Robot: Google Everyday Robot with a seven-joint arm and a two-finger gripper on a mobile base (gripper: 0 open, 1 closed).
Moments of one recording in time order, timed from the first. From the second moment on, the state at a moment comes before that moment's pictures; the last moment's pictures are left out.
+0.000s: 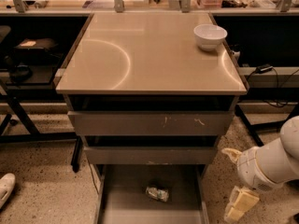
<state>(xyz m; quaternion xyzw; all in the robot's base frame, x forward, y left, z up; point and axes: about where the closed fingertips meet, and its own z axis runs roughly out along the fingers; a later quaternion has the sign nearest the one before) 0.366 -0.214 0.676 -0.61 0.76 0.11 0.17</state>
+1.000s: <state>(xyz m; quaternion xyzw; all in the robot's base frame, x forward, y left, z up) 0.376 -0.202 0.548 -0.62 0.75 0.14 0.19</state>
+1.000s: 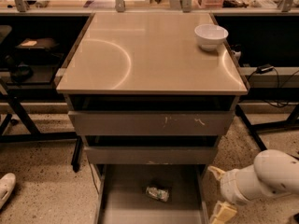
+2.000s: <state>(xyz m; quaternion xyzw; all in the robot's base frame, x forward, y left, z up) 0.394 -0.196 0.404 -0.60 0.74 0.21 0.22</state>
